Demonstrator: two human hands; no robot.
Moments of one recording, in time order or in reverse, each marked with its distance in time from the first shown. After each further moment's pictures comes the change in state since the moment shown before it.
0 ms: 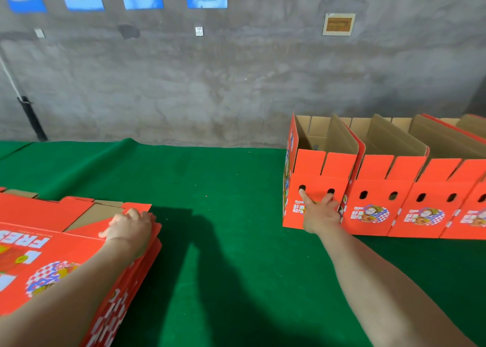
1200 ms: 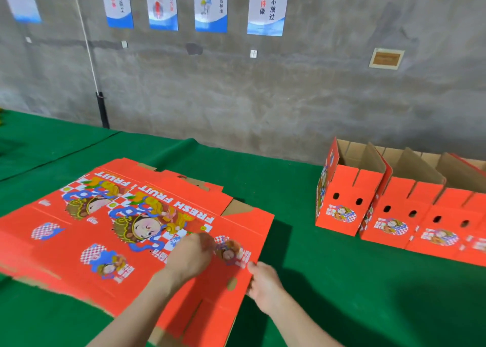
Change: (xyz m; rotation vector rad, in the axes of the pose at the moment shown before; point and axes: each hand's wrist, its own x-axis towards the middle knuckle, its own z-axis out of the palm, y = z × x) left_hand -0.197 -0.076 0.020 -0.967 0.178 0.154; right_hand -0.308 -0.140 0.048 1.682 -0.691 0.070
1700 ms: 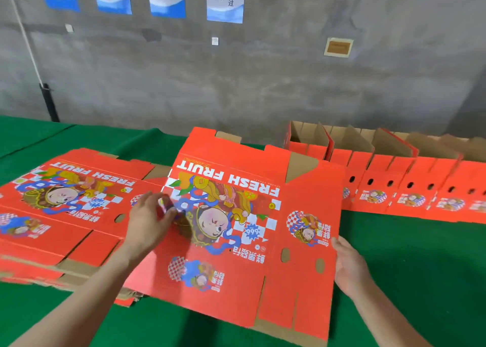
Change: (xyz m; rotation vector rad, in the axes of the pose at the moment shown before) left_hand -0.034 0.013 -0.022 -0.124 0.346 0.094; right_hand -0.110 -0.033 -0.214 0.255 0.363 -0.339
